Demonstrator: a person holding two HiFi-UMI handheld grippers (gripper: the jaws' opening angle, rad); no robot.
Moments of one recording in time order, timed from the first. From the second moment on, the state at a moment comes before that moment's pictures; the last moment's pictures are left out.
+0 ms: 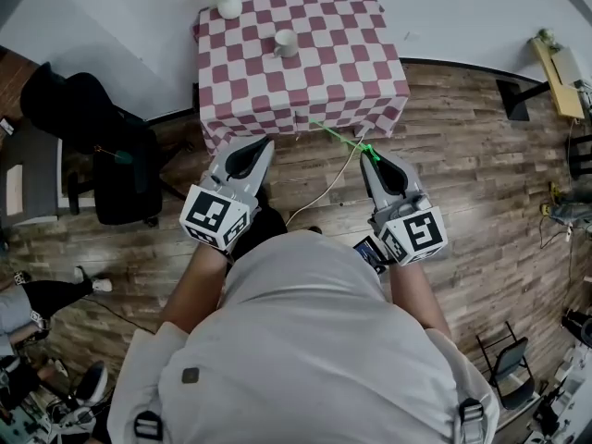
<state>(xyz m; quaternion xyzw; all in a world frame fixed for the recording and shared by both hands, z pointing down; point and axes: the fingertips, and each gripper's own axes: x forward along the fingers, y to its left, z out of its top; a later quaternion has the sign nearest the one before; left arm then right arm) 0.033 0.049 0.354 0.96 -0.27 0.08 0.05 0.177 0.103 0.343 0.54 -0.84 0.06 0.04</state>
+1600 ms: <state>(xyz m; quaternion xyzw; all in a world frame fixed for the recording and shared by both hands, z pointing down) -0.100 -0.174 0.353 0.97 -0.22 0.07 0.05 0.047 -0.119 0.334 0.59 -0.80 0.05 0.07</state>
